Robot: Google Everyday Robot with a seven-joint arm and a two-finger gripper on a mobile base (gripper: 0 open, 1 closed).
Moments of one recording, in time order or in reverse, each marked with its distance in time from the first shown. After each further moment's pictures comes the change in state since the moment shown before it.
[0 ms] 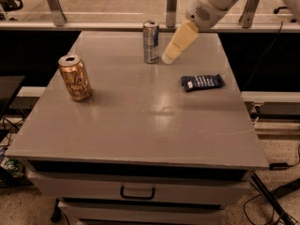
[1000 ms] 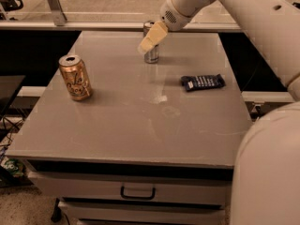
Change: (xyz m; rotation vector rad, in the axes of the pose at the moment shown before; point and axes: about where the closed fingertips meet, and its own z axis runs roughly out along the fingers) arm -0.056 -0.049 0.082 0.055 -0.082 0.127
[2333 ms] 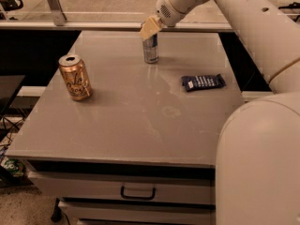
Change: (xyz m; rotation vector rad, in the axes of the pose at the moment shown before) arm -0.030 -0.014 0.016 -0.034 -0.098 0.056
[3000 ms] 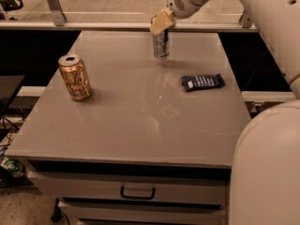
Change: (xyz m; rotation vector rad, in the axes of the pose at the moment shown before) arm 0.010 -0.005 -0.043 0.018 0.010 -0.017
